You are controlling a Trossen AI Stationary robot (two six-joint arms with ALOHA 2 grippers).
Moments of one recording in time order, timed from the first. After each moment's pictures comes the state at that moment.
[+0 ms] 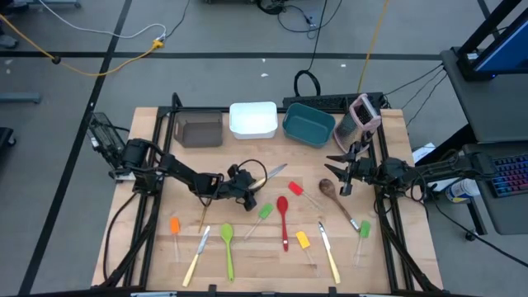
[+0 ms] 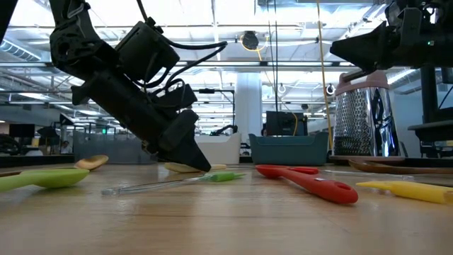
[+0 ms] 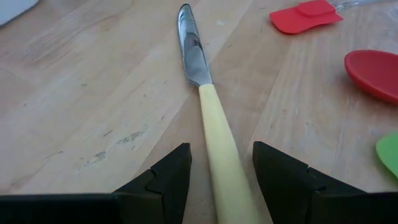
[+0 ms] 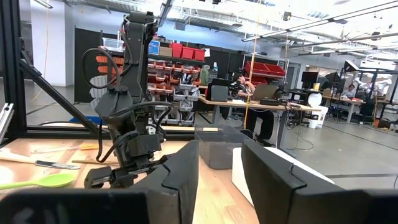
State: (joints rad) left arm -0.11 1.86 0.66 0.42 -0.39 -0.42; right arm 0.08 0.50 0.02 0.67 0.32 -0.15
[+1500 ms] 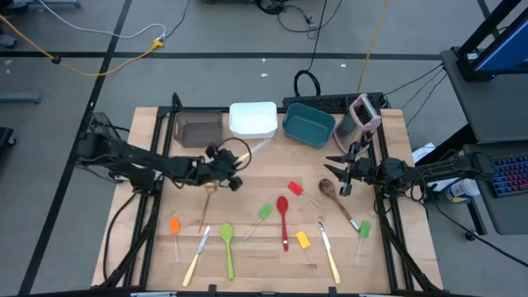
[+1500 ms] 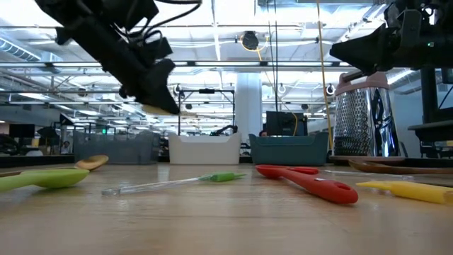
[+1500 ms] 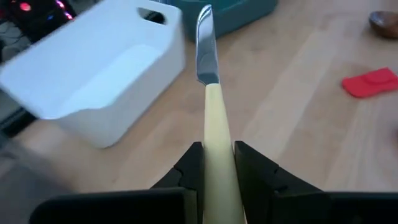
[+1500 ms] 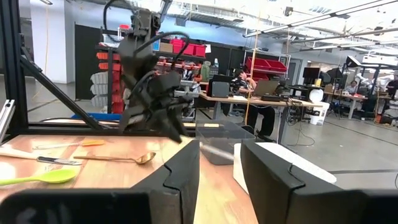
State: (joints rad) left arm -0.04 1.36 0.66 -0.04 -0.59 -0.37; right arm 0.08 0.50 0.02 0.66 0.32 -0.14
